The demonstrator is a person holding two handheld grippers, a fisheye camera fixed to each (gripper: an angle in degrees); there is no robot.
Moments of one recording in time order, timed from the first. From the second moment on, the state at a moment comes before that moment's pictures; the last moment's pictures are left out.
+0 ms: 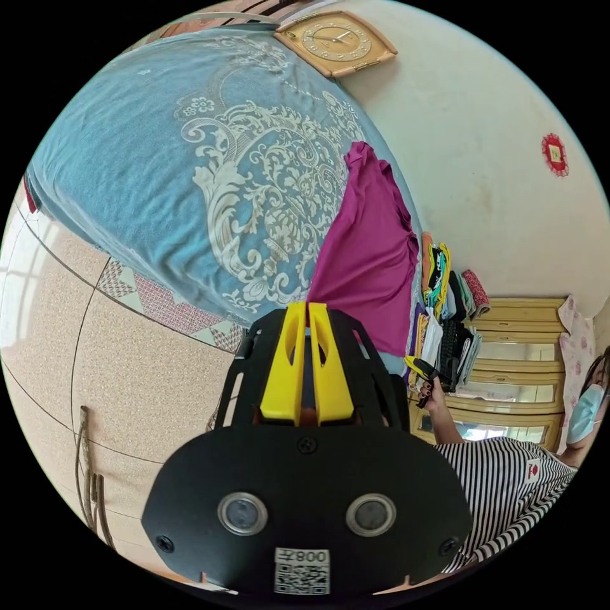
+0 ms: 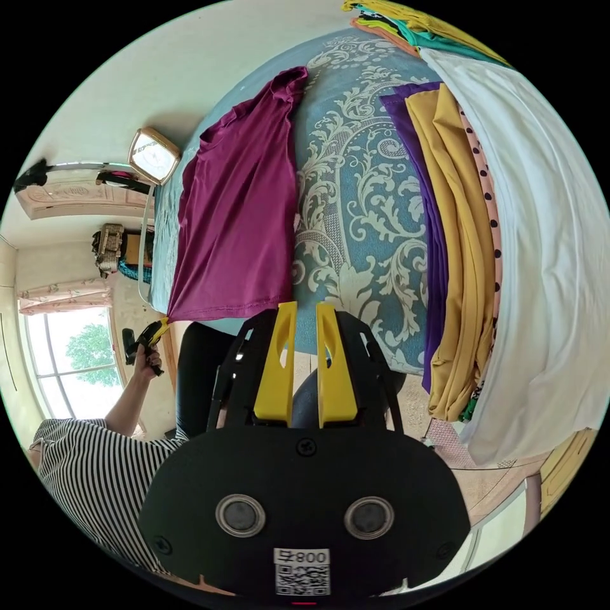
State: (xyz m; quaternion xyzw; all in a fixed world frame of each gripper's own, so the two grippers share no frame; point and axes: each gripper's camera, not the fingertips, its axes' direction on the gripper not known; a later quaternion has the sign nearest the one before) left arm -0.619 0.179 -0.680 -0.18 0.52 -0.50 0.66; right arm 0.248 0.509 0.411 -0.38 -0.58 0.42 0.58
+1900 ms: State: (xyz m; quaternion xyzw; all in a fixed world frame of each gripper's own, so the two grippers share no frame) left arm -0.904 -0.075 -0.774 0.13 0.56 -0.47 0.67; right arm 0.457 0.422 0.424 -0.13 -0.59 0.43 0.67
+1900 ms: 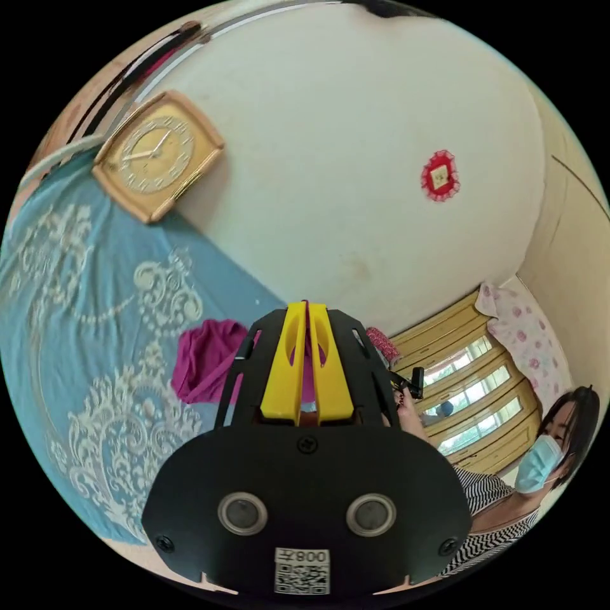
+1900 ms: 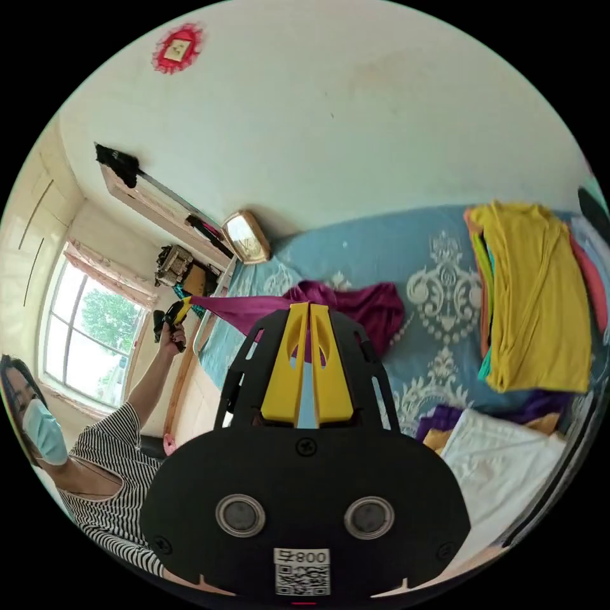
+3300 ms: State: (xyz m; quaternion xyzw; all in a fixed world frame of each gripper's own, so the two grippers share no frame) left arm -0.630 0.189 -0.768 -0.22 0.55 -0.46 0.66; right arm 0.280 0.616 0.293 -0.40 -0.61 0.42 0.54
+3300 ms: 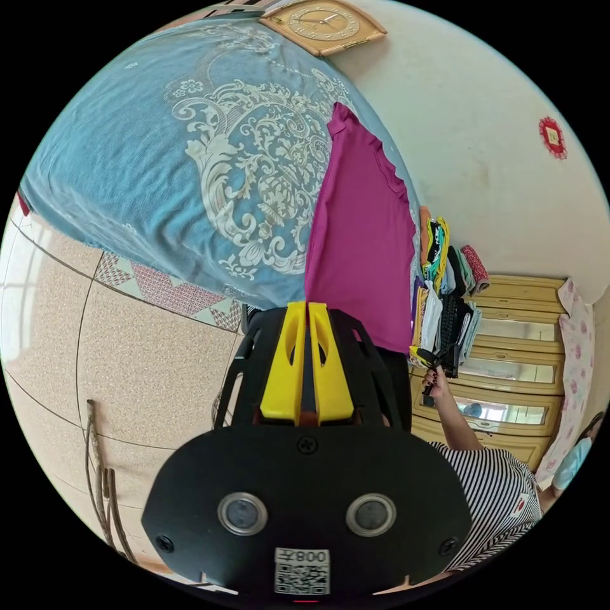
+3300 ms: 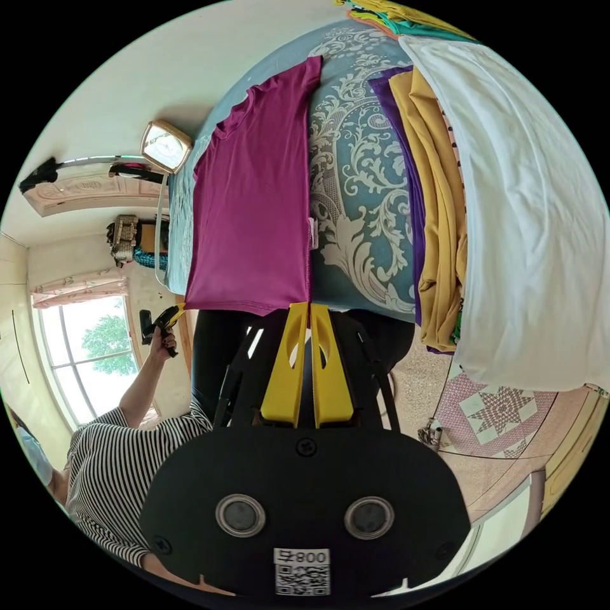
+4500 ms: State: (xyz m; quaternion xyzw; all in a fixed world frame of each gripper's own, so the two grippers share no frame) left arm -0.519 0.027 -0.636 -0.24 0.44 -0.33 0.80; right arm 0.233 0.421 0.332 -0.36 -0.48 0.24 0.76
